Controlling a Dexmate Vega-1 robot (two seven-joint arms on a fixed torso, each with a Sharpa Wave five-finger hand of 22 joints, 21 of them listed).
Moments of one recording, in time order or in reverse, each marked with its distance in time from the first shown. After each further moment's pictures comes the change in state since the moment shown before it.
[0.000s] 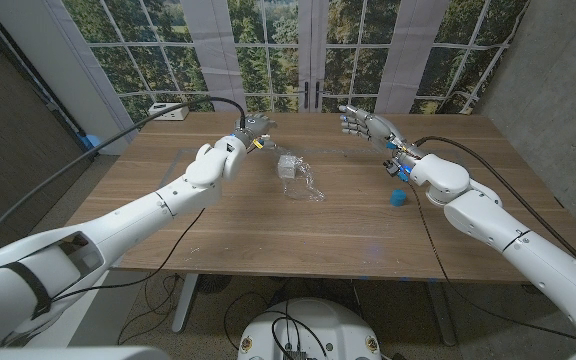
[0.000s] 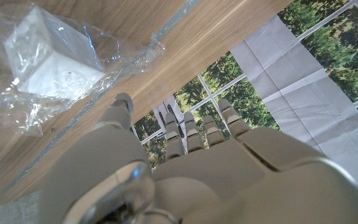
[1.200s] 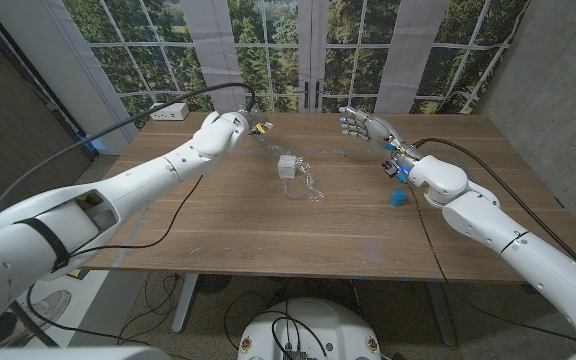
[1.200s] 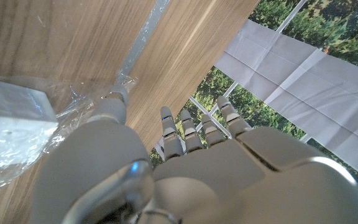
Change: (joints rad) left arm -0.227 -0.066 0.117 0.220 0.197 -0.154 -0.241; left_hand 0.116 -0.058 -0.004 -0.004 -0.004 0.120 -0.060 0.008 0.000 0.061 -0.058 -0.006 0.000 0.030 -0.031 -0.004 0.000 0.059 -0.009 -0.005 -0.005; right arm -0.004 0.007 -0.004 0.001 -0.002 -0.009 -0.013; right_hand -0.004 -0.004 0.000 0.000 0.000 0.000 0.000 0.000 0.000 0.005 -0.005 0.000 0.000 0.000 0.000 -0.004 0.002 0.006 -0.006 0.000 0.000
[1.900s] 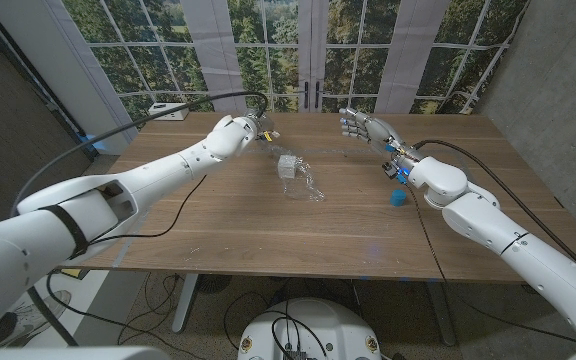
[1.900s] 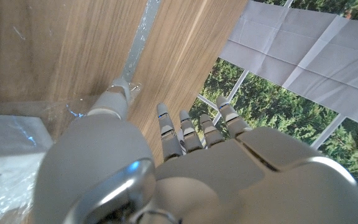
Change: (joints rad) left arm -0.062 -0.079 0.092 0.169 0.065 -0.049 0.070; left_hand 0.061 -0.008 -0.004 0.004 0.000 0.068 -0.019 -0.001 0.005 0.008 -0.008 -0.015 -0.003 0.005 -0.005 -0.004 0.000 0.012 -0.013 -0.008 0.000; right arm -0.004 -0.001 0.000 -0.002 0.002 -0.006 -0.007; right_hand 0.000 0.000 0.000 0.000 0.000 0.000 0.000 0.000 0.000 0.000 0.000 0.000 0.000 0.000 0.000 0.000 0.000 0.000 0.000 0.000 0.000
